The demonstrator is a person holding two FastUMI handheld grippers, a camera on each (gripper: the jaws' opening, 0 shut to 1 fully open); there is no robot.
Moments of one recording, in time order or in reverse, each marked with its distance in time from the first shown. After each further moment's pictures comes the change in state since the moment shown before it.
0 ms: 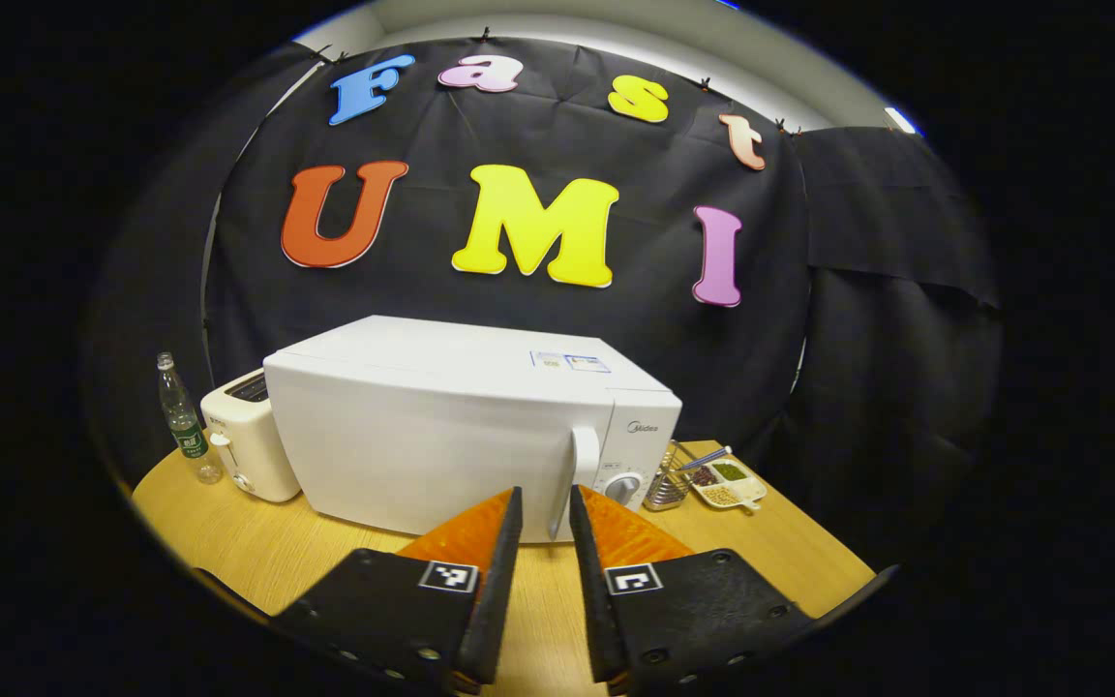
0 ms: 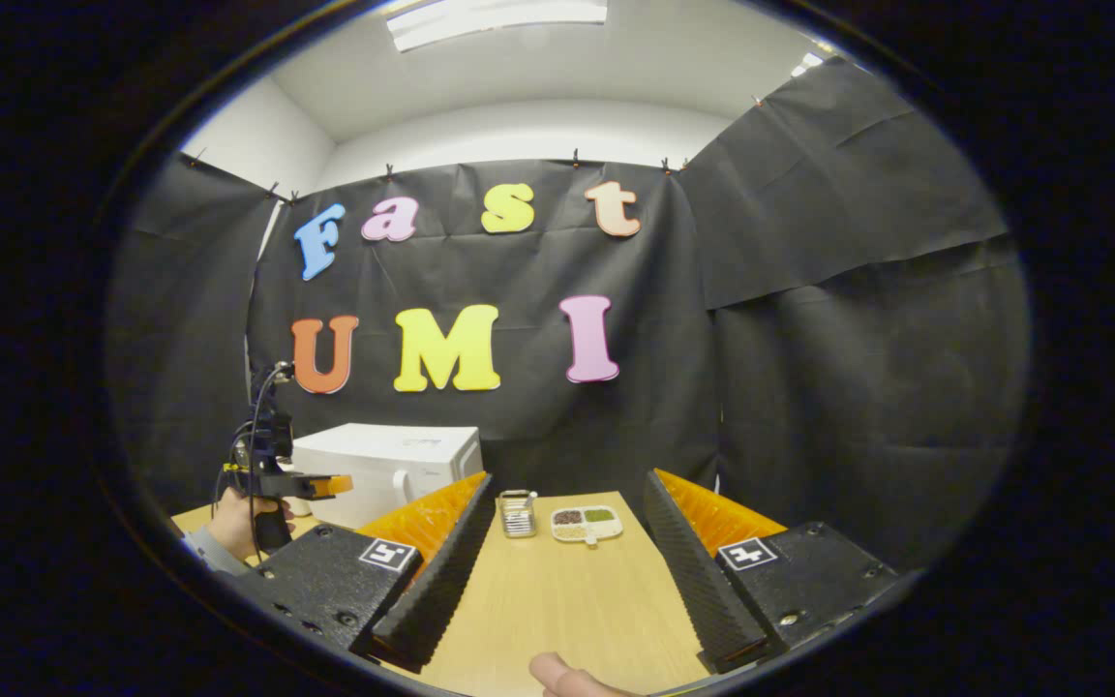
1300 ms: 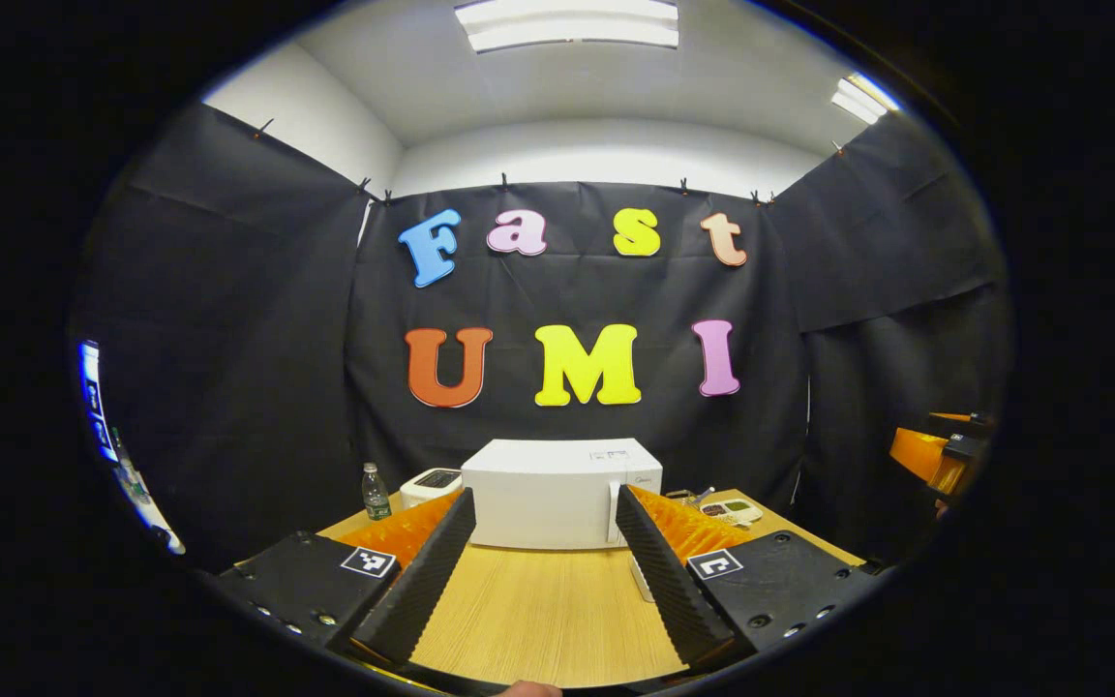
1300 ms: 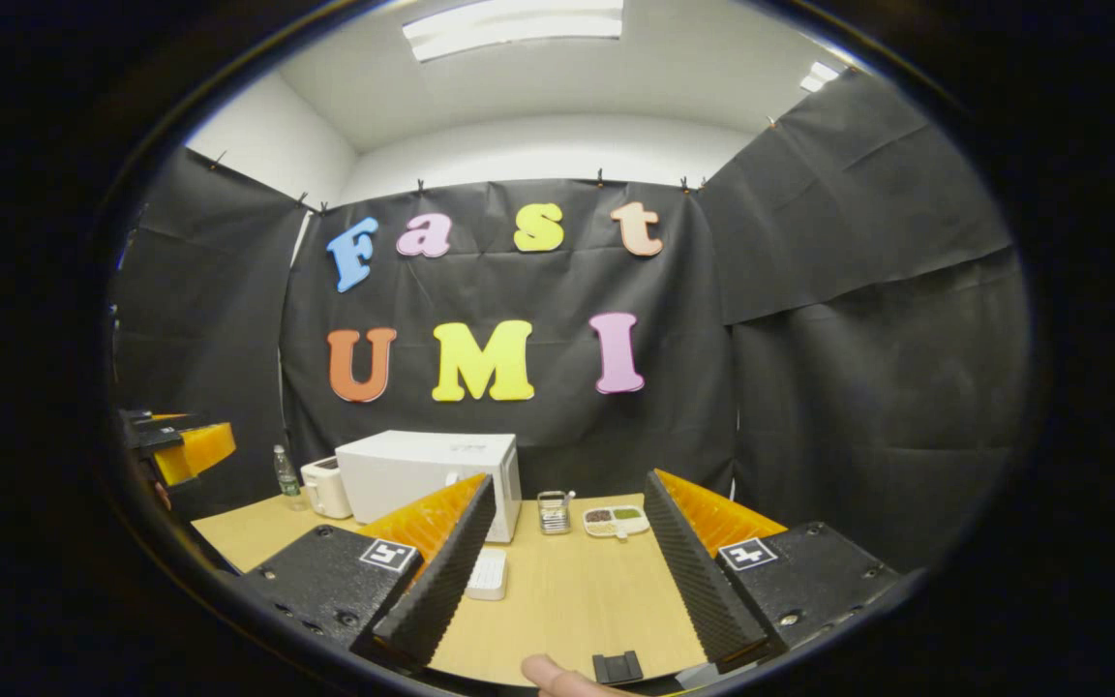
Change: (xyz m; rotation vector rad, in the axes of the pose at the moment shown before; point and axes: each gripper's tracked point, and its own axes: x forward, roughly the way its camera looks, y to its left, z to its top) left arm -0.314 -0.023 0.066 0.168 -0.297 0.257; right arm -0.067 0.052 0.015 -0.019 -0.037 0.039
